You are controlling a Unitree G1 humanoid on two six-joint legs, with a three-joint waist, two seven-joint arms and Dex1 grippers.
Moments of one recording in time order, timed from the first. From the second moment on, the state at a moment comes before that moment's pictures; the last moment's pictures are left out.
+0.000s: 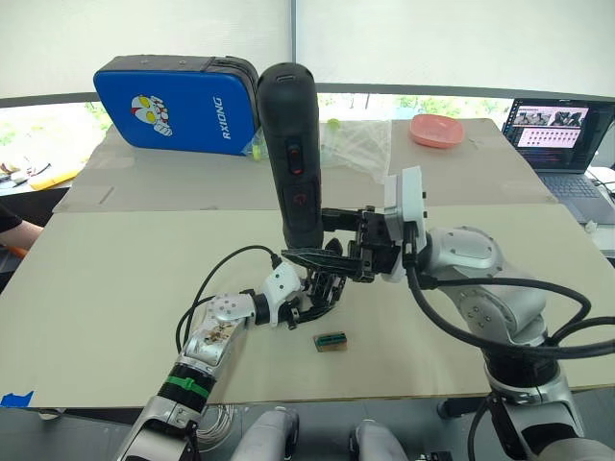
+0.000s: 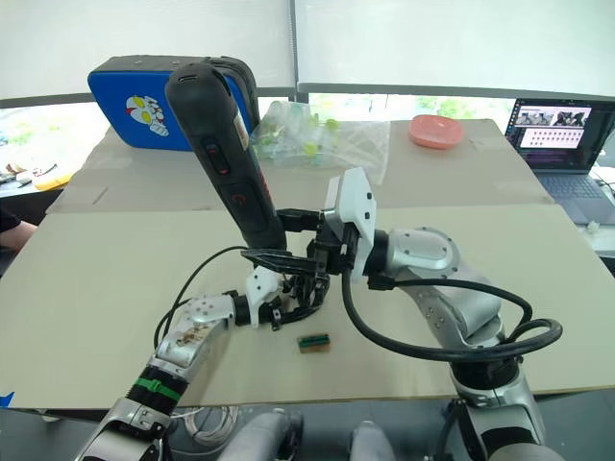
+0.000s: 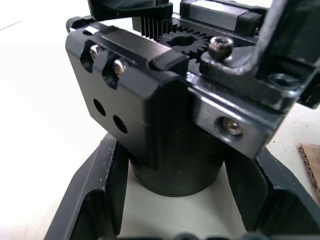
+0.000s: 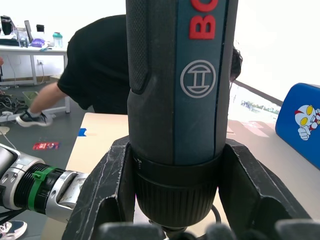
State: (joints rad) left arm -0.38 0.29 -0.25 0.22 -0.12 0.07 -0.90; right arm -0.61 -0.46 0.15 -0.45 0.64 0.52 0.84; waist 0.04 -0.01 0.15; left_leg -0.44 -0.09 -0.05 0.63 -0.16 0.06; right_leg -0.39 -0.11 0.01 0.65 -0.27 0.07
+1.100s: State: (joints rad) left arm -0.37 0.29 -0.25 0.21 -0.12 0.09 -0.90; right arm -0.61 -0.45 0.19 -0.43 0.57 0.52 0.84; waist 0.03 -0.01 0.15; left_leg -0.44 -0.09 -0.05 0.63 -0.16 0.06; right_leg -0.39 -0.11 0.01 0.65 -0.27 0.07
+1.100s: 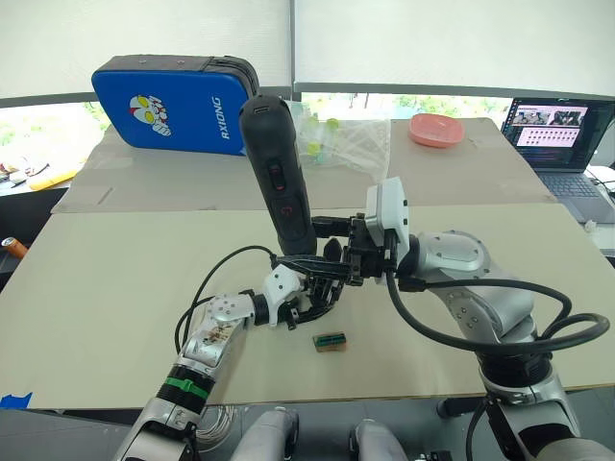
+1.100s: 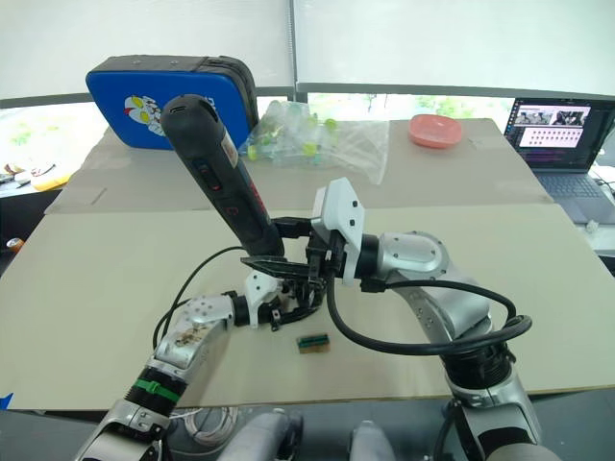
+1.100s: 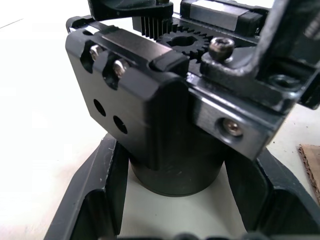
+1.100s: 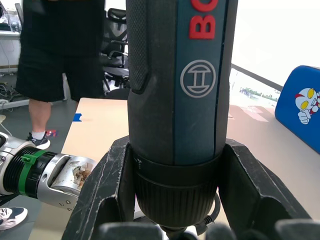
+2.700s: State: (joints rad) left arm -0.36 0.31 -0.25 0.17 -0.12 0.11 -0.89; right arm -0.60 -0.41 0.20 -0.40 0.51 0.51 0.85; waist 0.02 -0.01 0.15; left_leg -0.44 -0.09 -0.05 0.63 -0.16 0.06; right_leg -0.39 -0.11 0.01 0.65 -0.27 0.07
